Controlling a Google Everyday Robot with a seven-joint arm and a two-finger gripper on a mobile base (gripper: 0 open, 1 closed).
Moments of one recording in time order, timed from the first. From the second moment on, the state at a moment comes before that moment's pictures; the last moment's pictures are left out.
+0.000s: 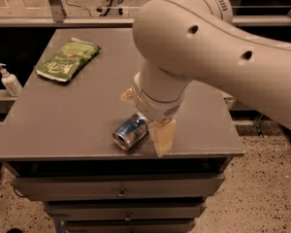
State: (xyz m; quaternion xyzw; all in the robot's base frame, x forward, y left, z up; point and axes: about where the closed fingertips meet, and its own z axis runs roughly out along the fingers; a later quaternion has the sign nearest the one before) arm 0.445 0.001 0.849 -0.87 0.46 -0.04 0.14
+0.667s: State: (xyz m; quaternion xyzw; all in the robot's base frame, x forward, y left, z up) arm 0.449 -0.010 0.854 -0.84 0.51 0.01 0.16
